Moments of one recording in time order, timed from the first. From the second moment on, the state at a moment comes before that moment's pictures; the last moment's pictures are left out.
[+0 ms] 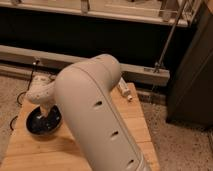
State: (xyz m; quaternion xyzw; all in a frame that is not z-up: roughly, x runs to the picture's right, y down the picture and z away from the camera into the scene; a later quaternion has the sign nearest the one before) arm -0.318 0.090 0.865 -0.20 0.00 0.31 0.93
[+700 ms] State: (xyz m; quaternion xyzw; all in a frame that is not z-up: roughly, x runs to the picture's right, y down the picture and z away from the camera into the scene) arm -0.313 0.136 0.905 -0.28 0.01 0.24 0.93
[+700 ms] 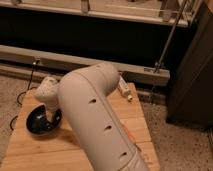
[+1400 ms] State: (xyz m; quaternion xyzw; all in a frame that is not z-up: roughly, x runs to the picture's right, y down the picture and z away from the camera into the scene) arm -0.275 0.081 0.873 -0.20 -0.02 0.22 0.95
